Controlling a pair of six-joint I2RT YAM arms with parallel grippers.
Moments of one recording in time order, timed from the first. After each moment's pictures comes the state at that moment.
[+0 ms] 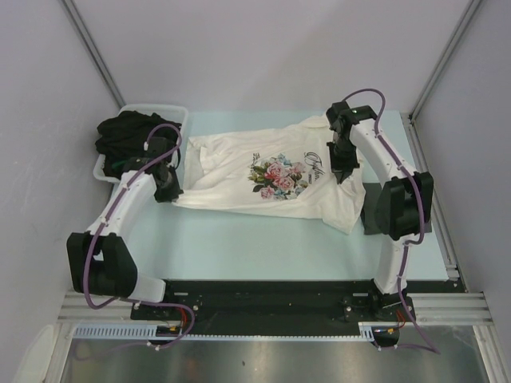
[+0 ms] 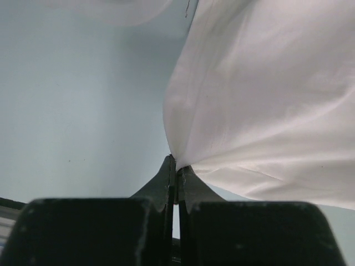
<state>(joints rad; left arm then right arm) -0.09 1.41 1.16 -0.89 -0.19 -0.36 0.27 1.97 1.89 -1.34 0.09 0.26</state>
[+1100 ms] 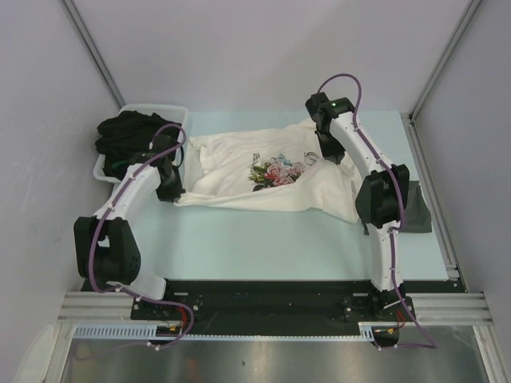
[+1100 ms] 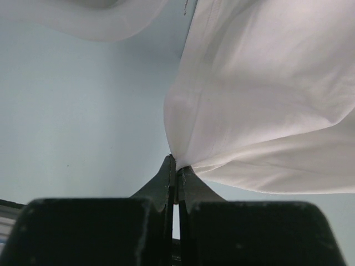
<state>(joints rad) -0.09 1.51 1.20 -0.90 -0.18 -0.34 0.36 2.19 2.21 -1.35 0.40 0.19</state>
